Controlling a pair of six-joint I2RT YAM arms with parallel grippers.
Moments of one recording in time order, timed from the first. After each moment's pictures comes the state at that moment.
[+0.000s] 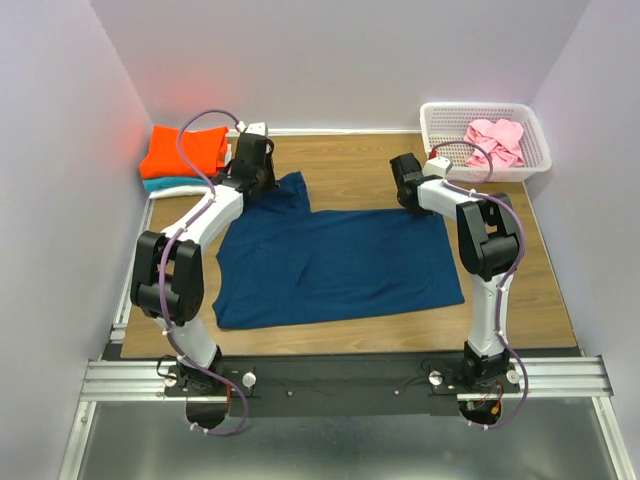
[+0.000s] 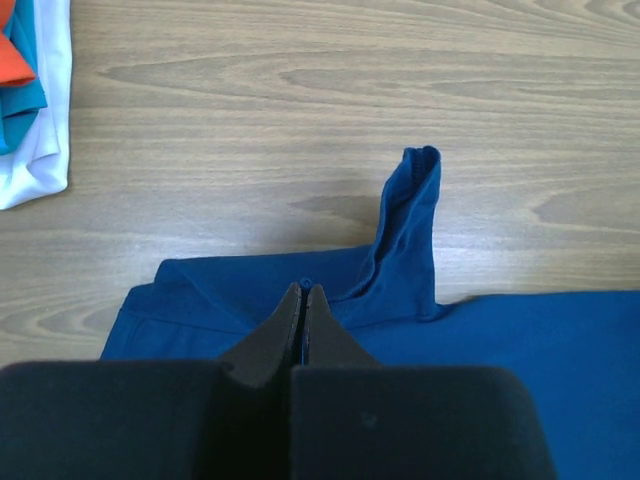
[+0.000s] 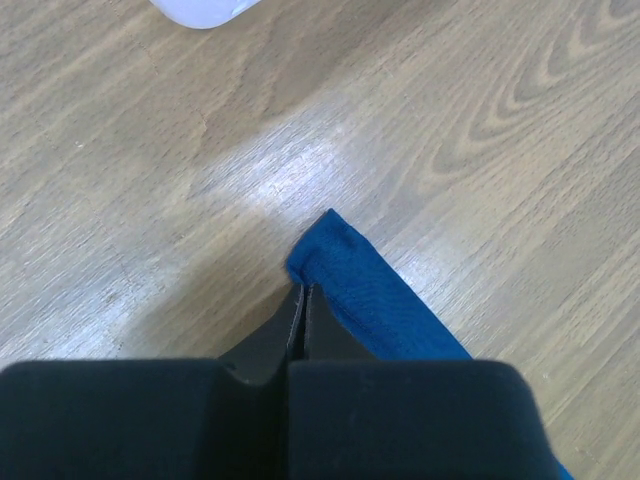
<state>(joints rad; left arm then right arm) -0.29 1.74 1.33 -0.21 -0.14 -0.32 0.31 2.13 1.47 -0.42 0.79 0.67</state>
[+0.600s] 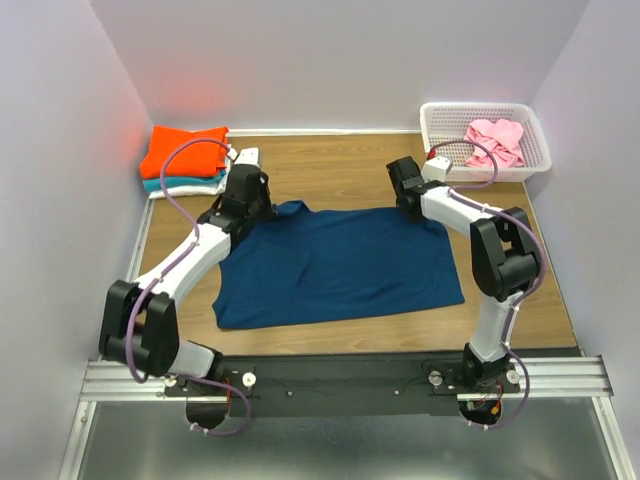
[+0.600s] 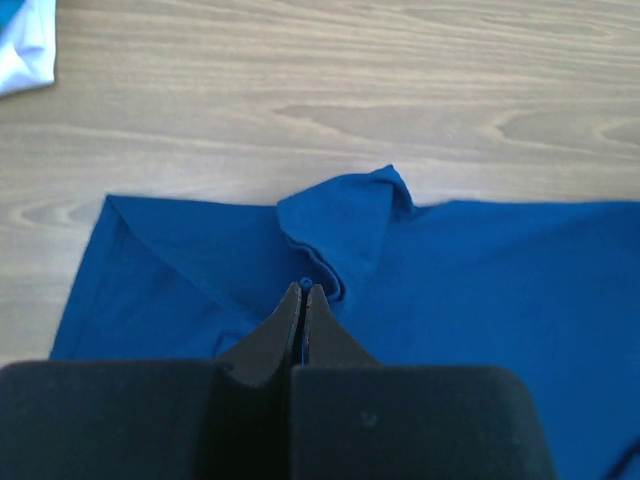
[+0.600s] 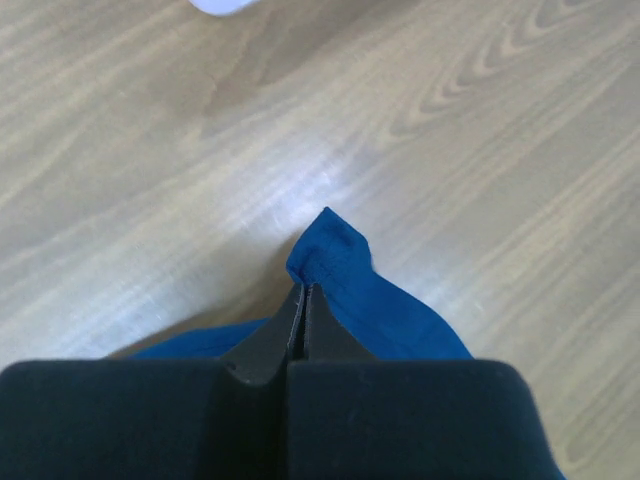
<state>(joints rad) -0.34 1.44 1.02 -0.17 -0.15 -0.38 0.37 1.95 1.35 -0.44 0.83 0.65</state>
